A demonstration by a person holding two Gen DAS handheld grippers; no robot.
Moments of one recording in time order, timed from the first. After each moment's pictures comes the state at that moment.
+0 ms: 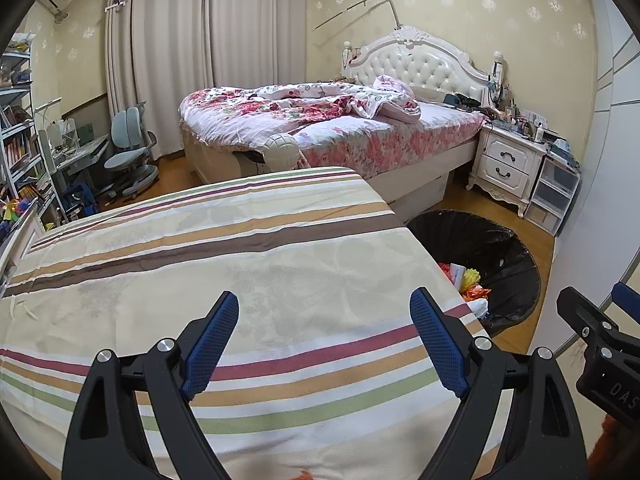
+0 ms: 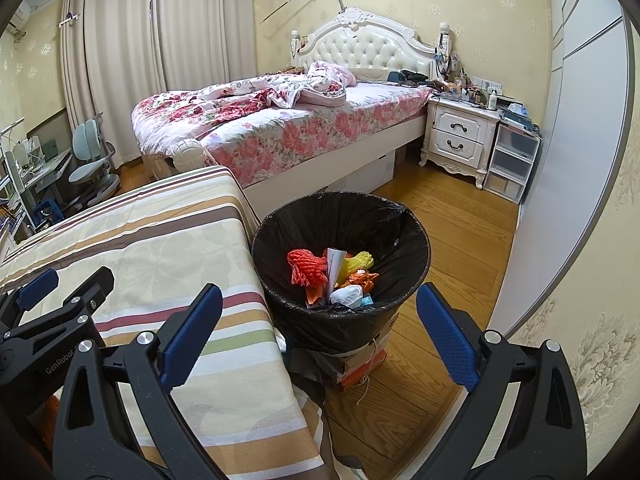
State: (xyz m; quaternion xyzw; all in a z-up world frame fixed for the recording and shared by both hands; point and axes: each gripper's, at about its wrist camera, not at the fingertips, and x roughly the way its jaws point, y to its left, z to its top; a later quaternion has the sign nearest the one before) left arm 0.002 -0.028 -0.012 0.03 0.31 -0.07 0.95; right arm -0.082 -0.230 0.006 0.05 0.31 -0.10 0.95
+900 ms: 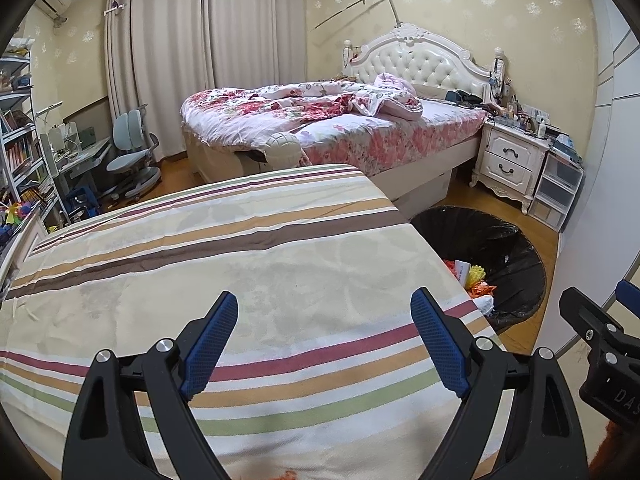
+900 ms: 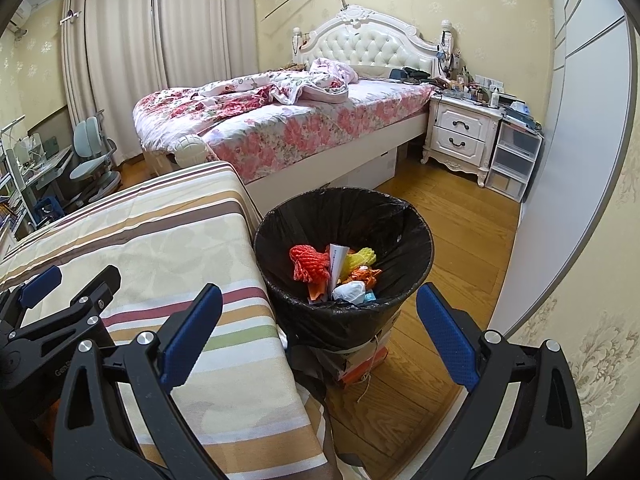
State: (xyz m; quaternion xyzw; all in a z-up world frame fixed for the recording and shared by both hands) left arm 0.007 -0.029 -0.020 0.03 0.32 -0.06 0.95; right arm -0.083 -0.229 0.002 0.05 0.31 -0.09 0.95
